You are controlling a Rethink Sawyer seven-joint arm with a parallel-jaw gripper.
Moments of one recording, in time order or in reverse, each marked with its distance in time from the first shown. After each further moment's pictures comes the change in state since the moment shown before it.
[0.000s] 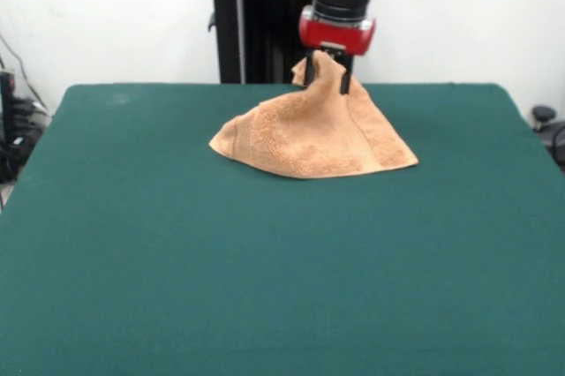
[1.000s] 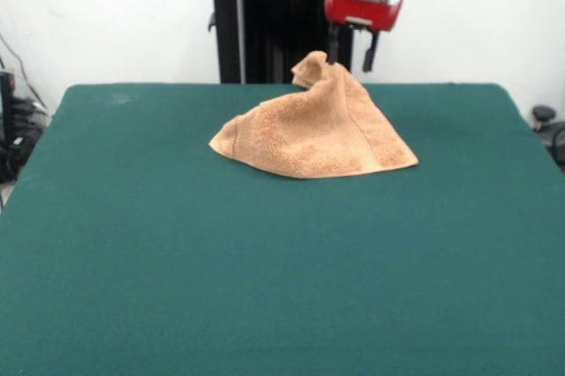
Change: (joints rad) arm 0.058 -0.111 0.017 0.040 0.063 0.117 0.000
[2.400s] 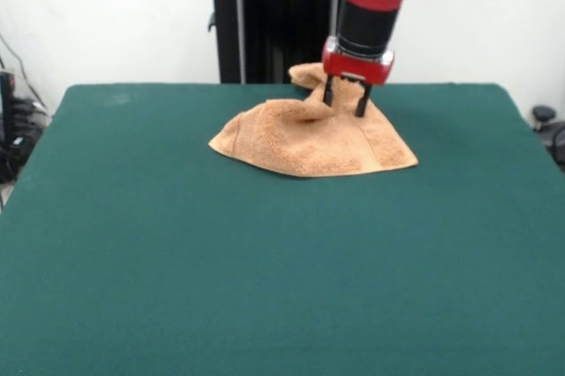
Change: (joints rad) arm 0.081 0.292 -0.066 -0.141 0.033 -0.100 0.000
